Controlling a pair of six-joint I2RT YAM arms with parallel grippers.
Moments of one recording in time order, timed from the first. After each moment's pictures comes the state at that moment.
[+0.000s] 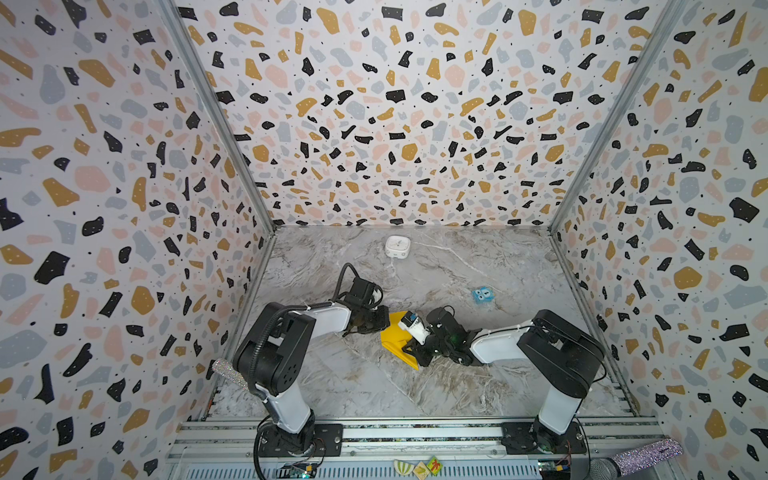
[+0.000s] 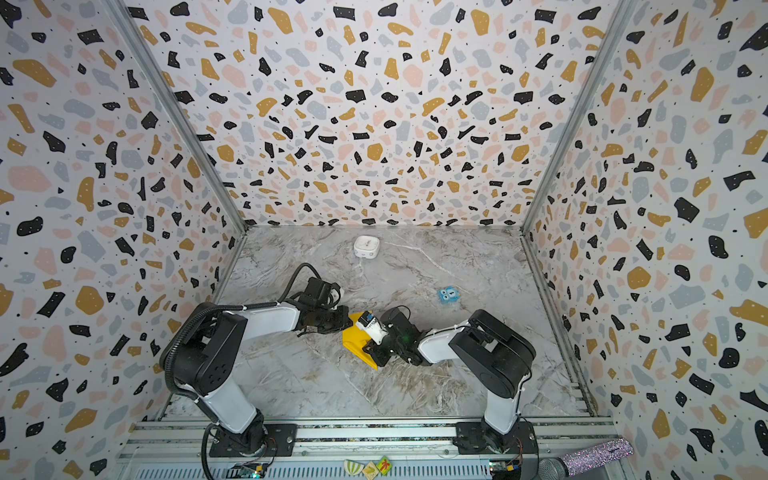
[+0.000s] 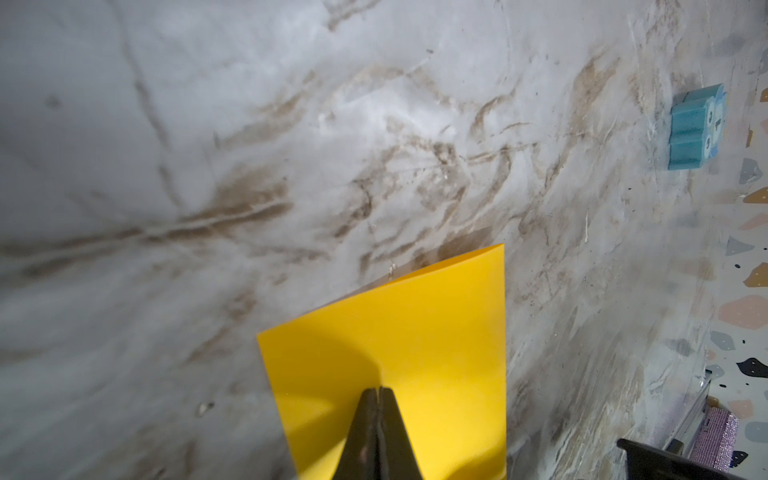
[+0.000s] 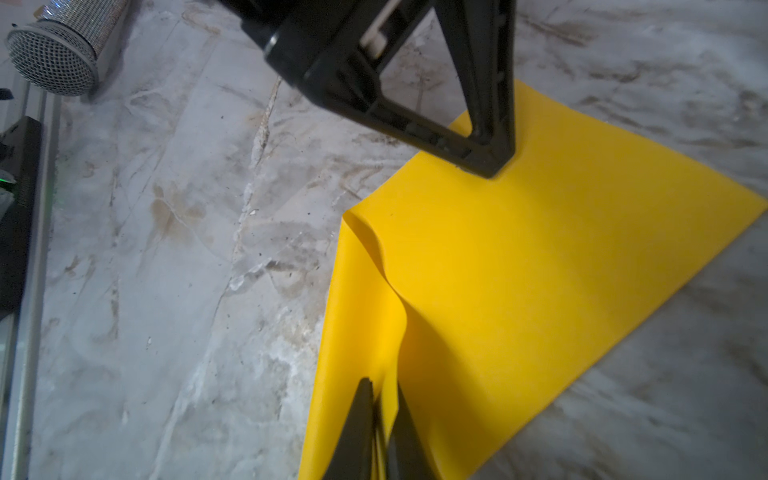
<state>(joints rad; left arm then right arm) -0.43 1.72 0.83 -0.16 0.38 -0.53 0.87 1.79 0.71 0.34 -0.38 0.05</state>
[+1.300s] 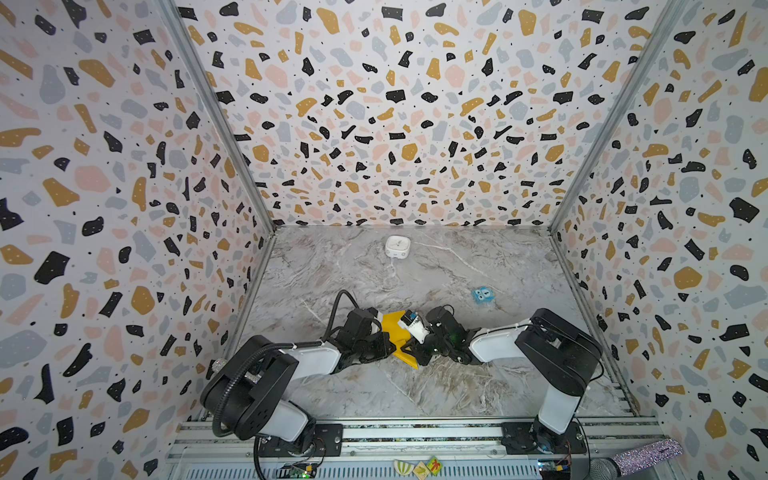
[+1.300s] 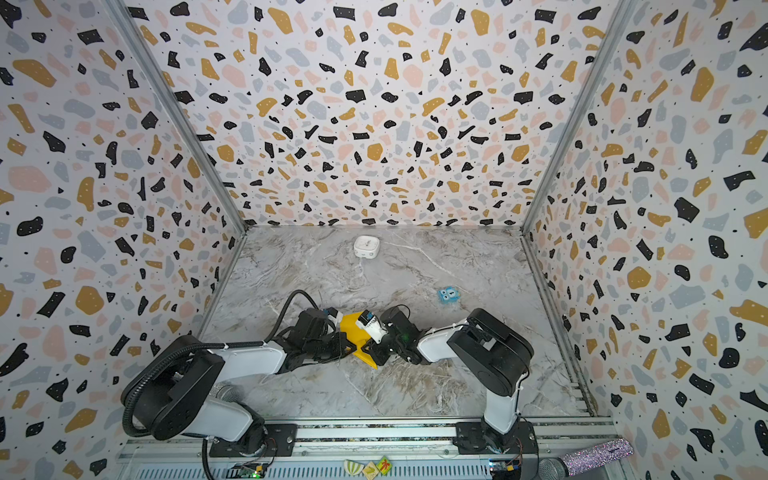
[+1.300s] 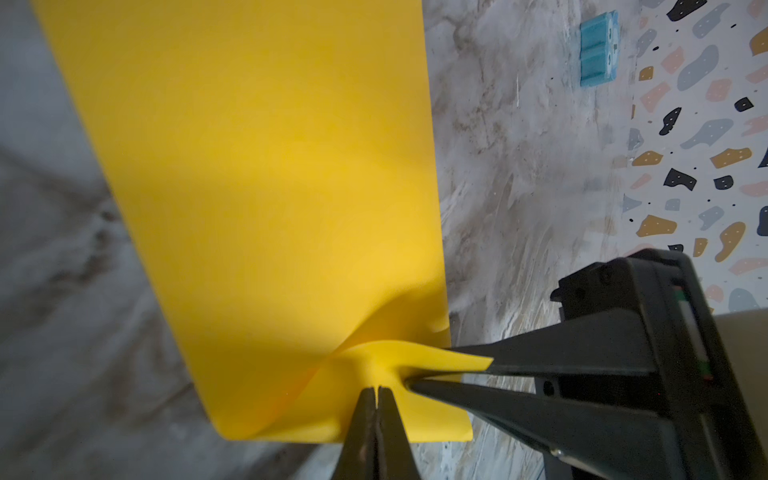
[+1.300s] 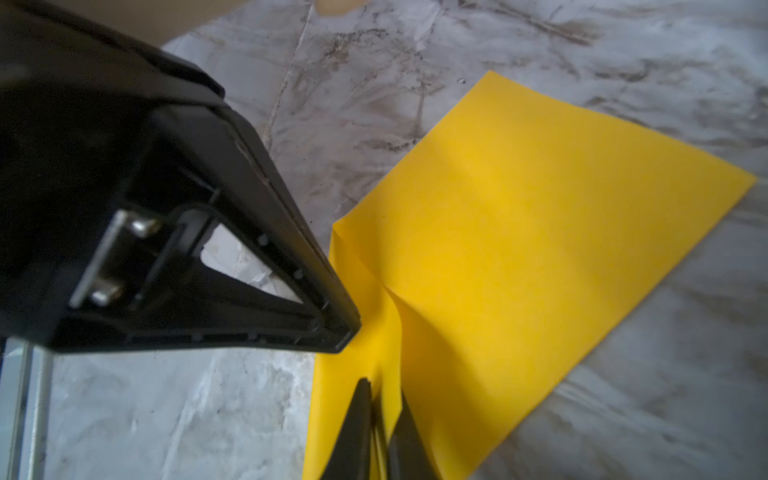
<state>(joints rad) -0.56 1.47 0.43 0.17 0.43 -0.77 0.86 1.81 0.72 0.35 -0.39 0.07</state>
